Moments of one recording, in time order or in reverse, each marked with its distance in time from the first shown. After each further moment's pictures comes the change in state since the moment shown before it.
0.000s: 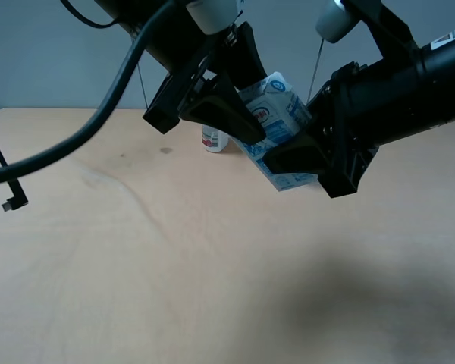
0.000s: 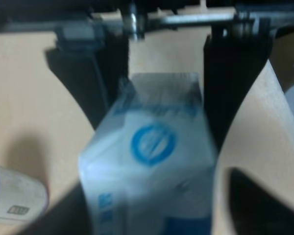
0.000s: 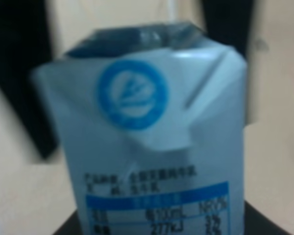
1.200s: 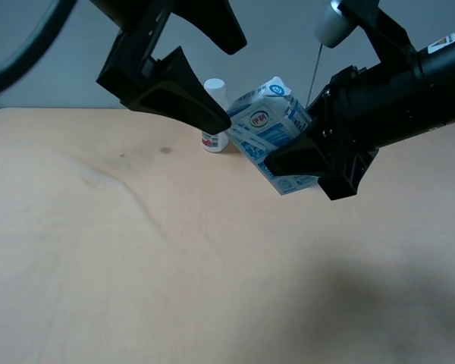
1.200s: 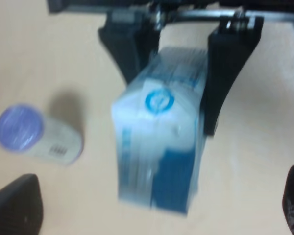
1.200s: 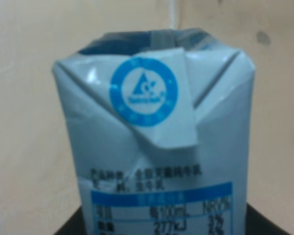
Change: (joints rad) left arm 0.000 -0.162 0.000 0.215 -0.012 -0.261; right arm 0.000 0.003 0.001 -0.001 0.002 0.004
